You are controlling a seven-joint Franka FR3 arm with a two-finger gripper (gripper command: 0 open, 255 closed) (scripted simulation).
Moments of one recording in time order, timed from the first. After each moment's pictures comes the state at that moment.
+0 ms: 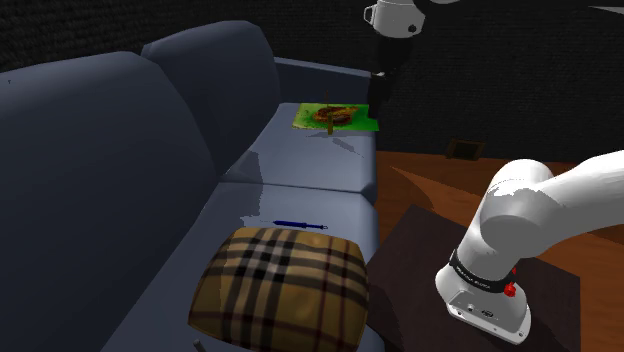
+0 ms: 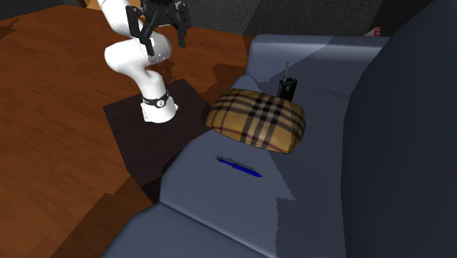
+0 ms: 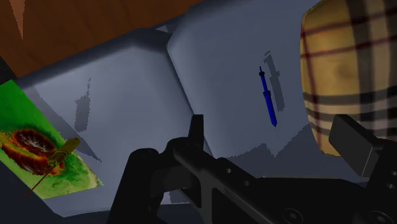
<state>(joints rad) 0.02 -0.82 0.05 -2.34 -0.05 1.64 -0.14</state>
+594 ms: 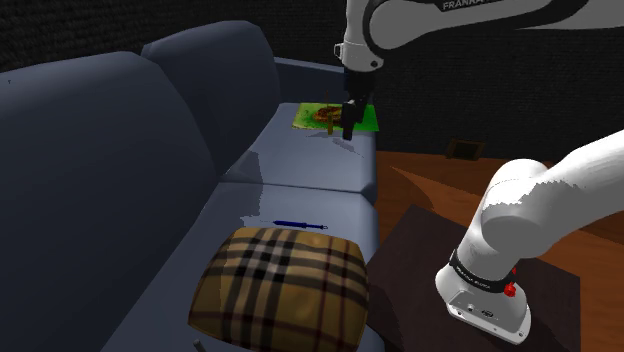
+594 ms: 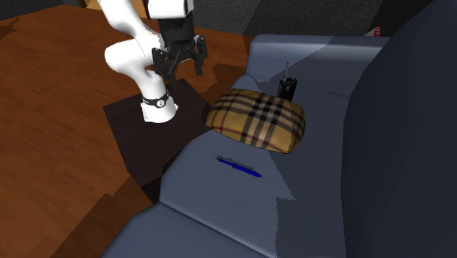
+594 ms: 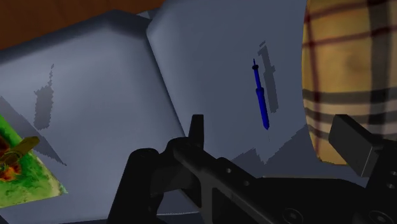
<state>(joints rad) 0.04 -0.63 0.04 -2.38 -0.02 1.83 -0.18</state>
